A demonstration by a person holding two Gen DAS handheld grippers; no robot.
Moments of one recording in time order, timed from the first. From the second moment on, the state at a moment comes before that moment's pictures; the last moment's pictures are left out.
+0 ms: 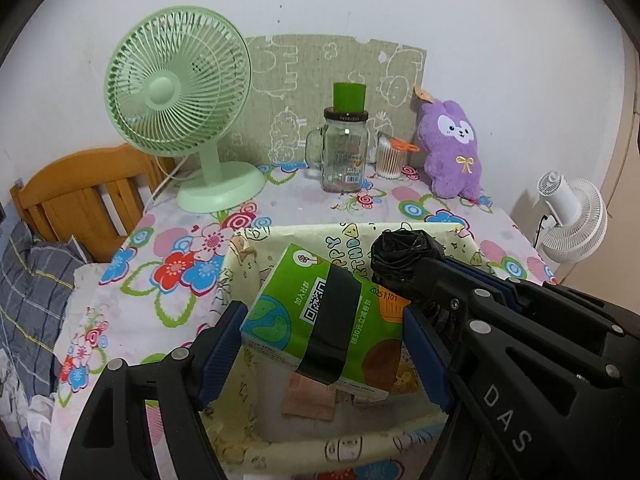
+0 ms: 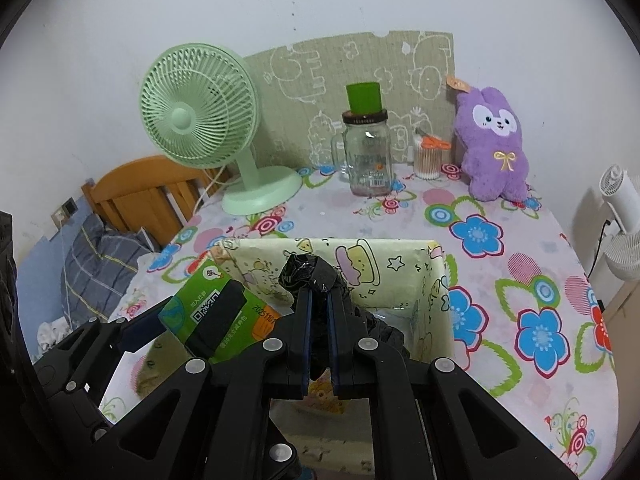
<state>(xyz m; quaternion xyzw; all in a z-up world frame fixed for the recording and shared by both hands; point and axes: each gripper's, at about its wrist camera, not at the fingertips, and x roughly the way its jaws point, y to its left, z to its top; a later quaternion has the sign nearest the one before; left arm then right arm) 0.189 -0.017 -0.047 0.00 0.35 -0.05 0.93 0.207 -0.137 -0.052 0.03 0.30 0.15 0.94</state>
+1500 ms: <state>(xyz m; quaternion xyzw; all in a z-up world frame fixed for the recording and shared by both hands) 0.154 -0.019 -0.046 0.00 0.37 -0.04 0.93 0.179 -0.137 -0.056 0.01 0.31 0.14 0.94</state>
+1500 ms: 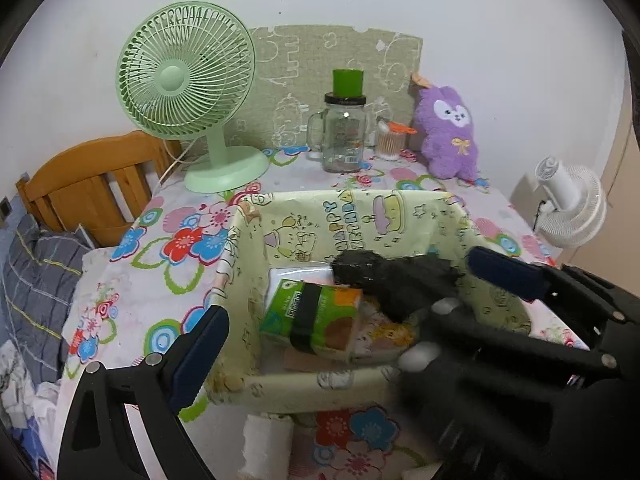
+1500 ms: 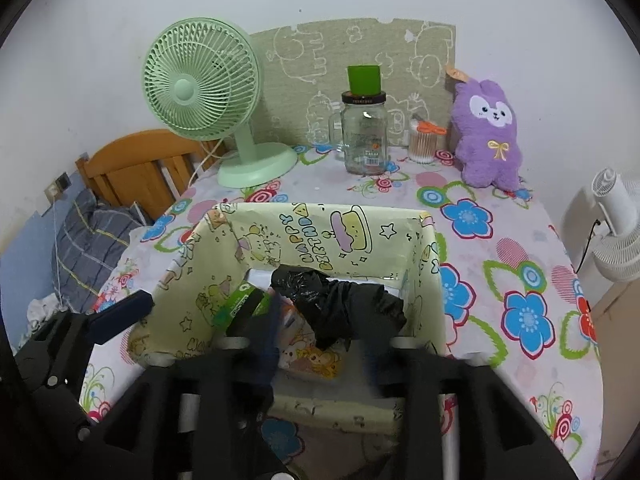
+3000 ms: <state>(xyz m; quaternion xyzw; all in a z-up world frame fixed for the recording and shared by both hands) 0.048 -0.037 -0.003 0.01 0.29 -0.05 0.96 0.060 -0.161 -0.019 0.00 0.24 0.12 0.96</state>
